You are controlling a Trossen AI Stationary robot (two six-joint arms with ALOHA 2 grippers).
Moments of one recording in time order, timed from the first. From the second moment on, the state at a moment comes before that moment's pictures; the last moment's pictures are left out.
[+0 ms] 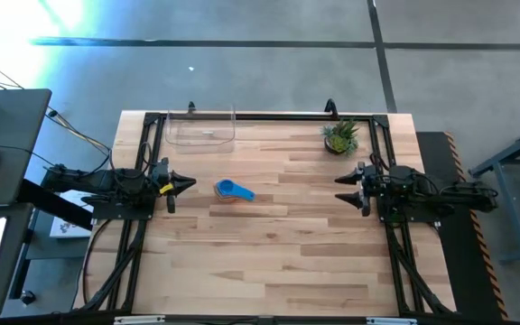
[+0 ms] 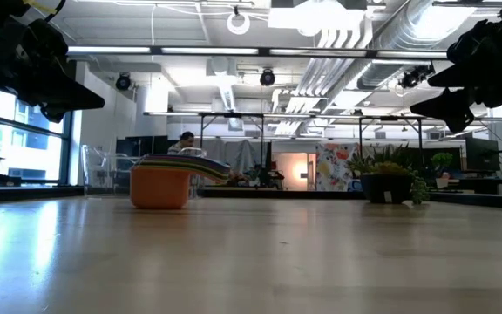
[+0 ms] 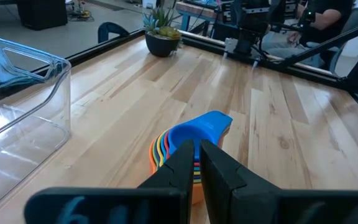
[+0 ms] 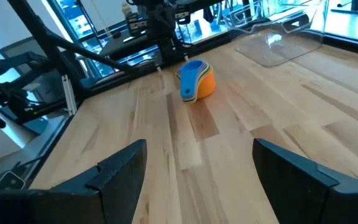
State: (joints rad) left arm -0.17 0.02 0.12 -0.36 -0.42 -0.28; right arm -0.04 0.01 0.10 -0.27 0.00 0.34
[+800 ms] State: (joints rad) left arm -0.17 0.02 0.12 -0.36 -0.42 -0.28; right arm -0.04 0.01 0.10 -0.27 0.01 0.34
